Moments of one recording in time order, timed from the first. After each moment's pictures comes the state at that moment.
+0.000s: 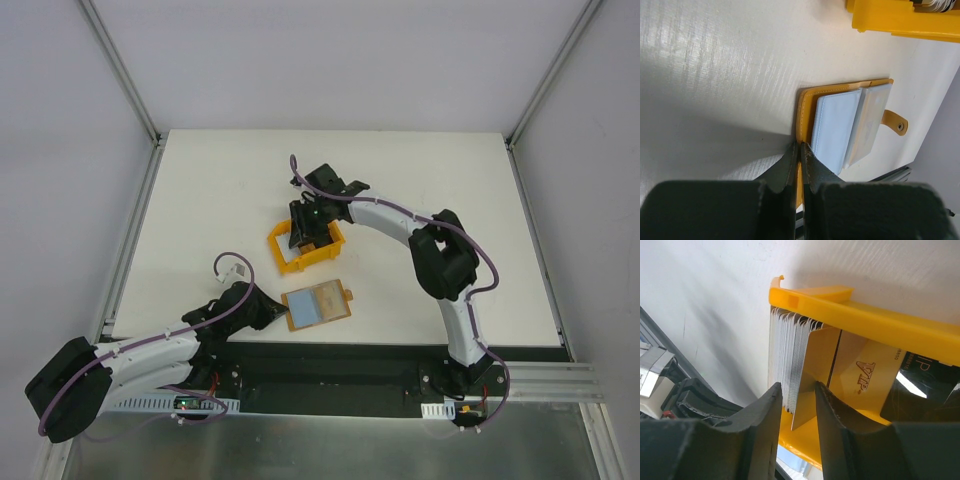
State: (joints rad) left arm -0.79 0.86 0.10 0.04 -0.11 -1.36; right arm 0.75 2.14 1.69 -0.54 -0.44 0.42
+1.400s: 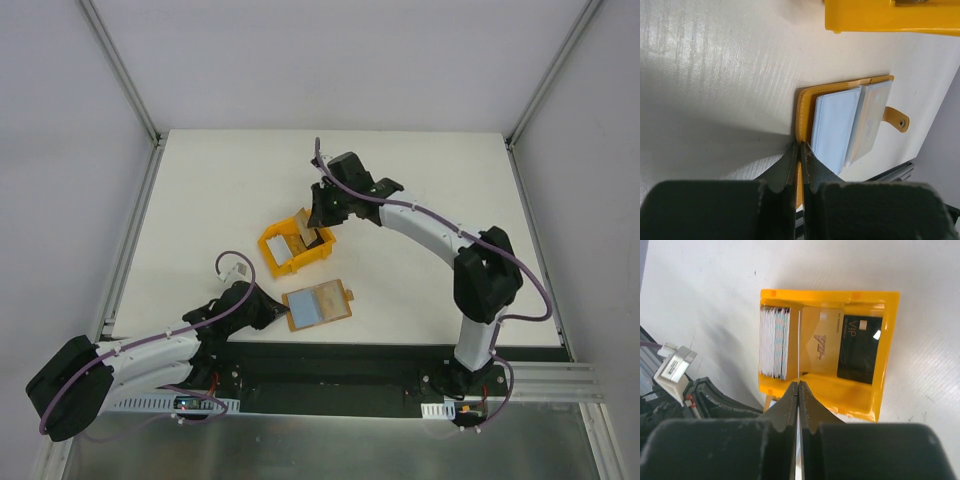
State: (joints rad) left arm -0.79 0.87 0.10 0.06 -0.08 -1.34; right arm 0.73 1.88 1.56 -0.49 -0.26 0.38
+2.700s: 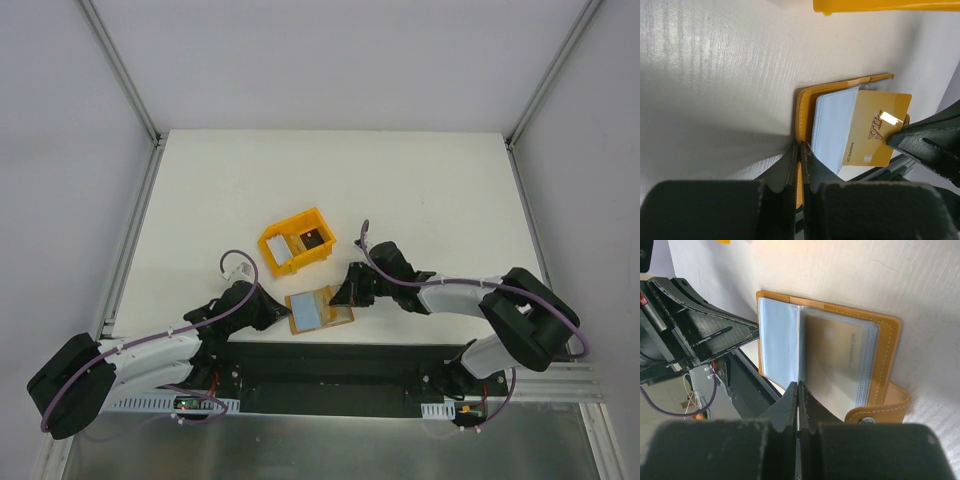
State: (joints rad) left arm -0.79 0.90 0.10 0.08 -0.03 -1.29; right arm 0.79 1.47 0.52 0.25 -0.43 0.88
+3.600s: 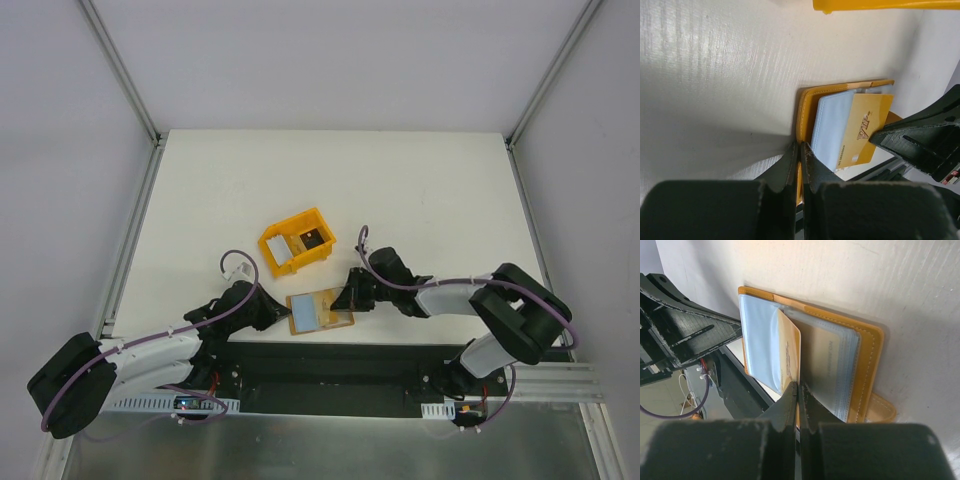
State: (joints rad) left arm -0.79 0.90 0.10 0.08 -0.03 -1.29; right arm 0.79 1.52 0.47 0.33 -0.43 0.90
